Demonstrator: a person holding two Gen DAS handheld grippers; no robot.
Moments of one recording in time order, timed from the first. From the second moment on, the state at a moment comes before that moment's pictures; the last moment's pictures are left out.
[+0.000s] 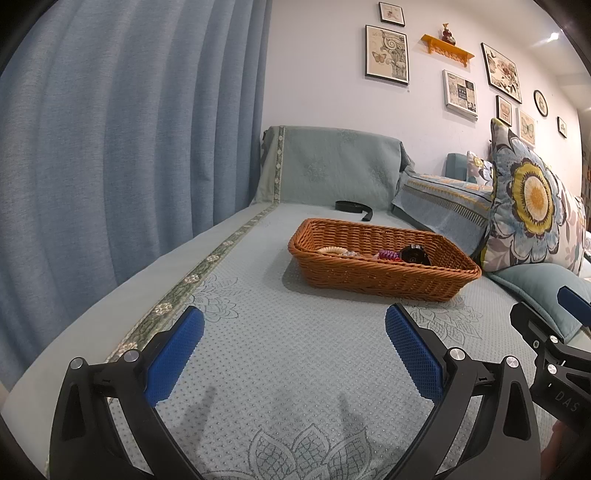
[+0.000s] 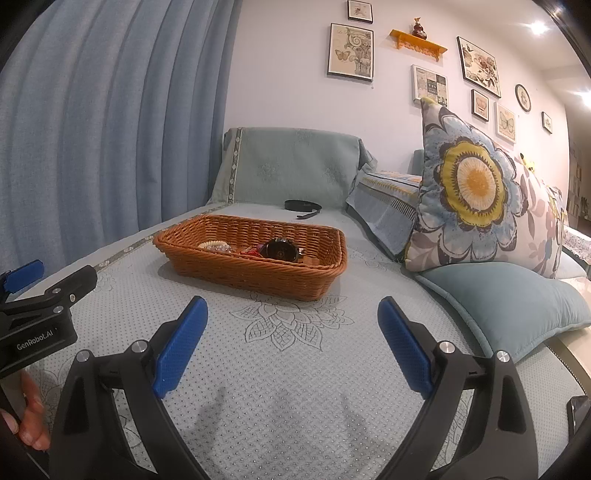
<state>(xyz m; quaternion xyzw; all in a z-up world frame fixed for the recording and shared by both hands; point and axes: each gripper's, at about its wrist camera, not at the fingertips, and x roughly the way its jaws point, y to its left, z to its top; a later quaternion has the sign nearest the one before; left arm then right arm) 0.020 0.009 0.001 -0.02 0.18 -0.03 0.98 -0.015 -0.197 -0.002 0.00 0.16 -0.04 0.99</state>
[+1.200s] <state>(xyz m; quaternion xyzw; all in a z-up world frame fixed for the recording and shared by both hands) 0.020 0.018 -0.003 -0.02 0.18 -0.03 0.98 -0.013 -0.206 -0.005 0.00 0.17 -0.03 0.98</state>
